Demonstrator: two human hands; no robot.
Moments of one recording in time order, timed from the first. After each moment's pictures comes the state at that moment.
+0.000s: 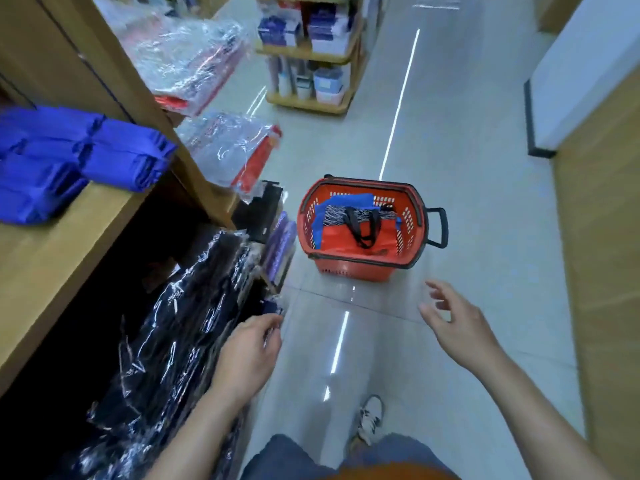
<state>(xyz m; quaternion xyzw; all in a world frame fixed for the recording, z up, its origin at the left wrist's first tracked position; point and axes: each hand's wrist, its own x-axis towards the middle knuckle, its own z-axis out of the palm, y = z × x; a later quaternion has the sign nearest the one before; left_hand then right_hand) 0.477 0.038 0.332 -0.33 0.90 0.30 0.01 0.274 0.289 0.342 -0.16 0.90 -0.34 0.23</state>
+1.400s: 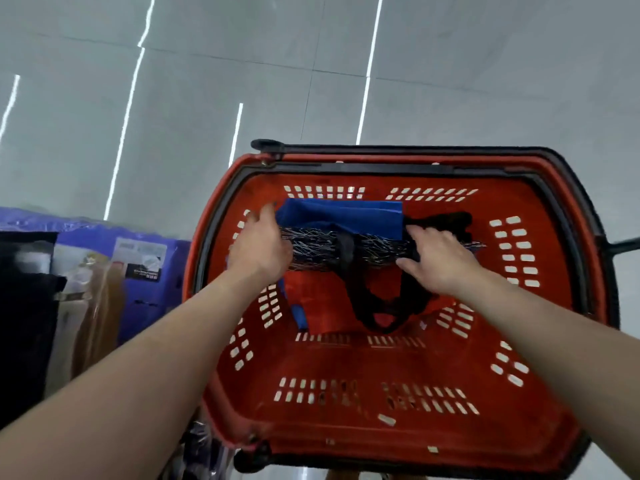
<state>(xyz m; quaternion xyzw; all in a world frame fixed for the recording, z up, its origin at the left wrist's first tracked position) -0.095 -0.237 -0.171 -0.36 0.87 0.25 0.23 -0.207 0.002 -0.181 -0.20 0.89 -0.03 0.40</state>
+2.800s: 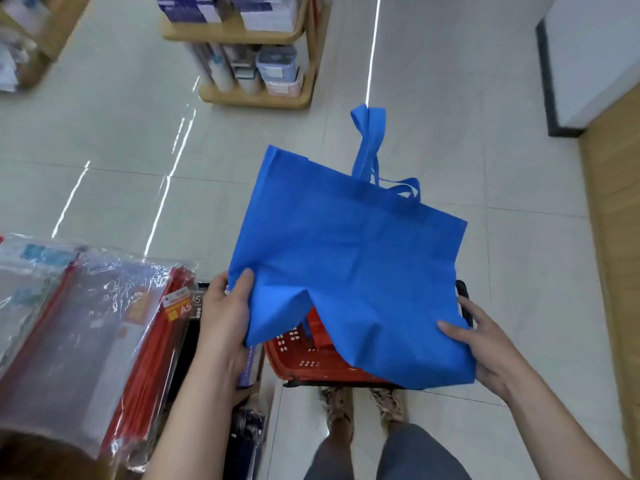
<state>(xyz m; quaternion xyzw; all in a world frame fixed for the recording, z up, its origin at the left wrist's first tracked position) -0.026 -0.179 0.295 -0.54 0.52 0.65 -0.10 -0.135 0.130 0.224 0.25 0.65 -0.59 0.40</state>
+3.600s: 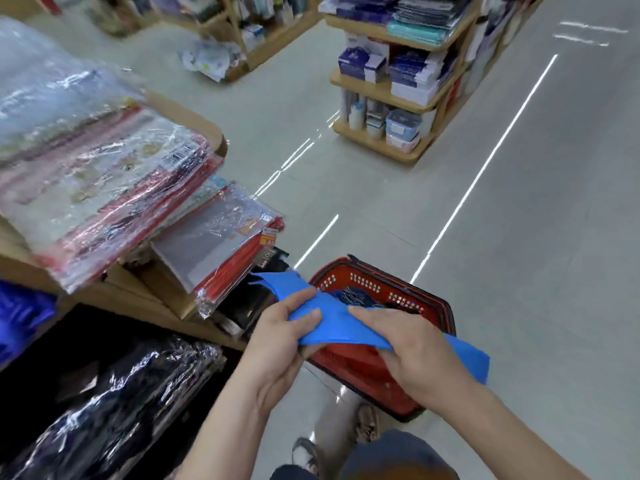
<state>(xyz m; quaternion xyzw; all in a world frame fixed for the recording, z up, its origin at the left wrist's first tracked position) 0.075 -0.023 0.428 -0.52 0.35 0.76 -0.18 -0.075 0.094 0.386 -0.58 0.74 -0.25 0.25</state>
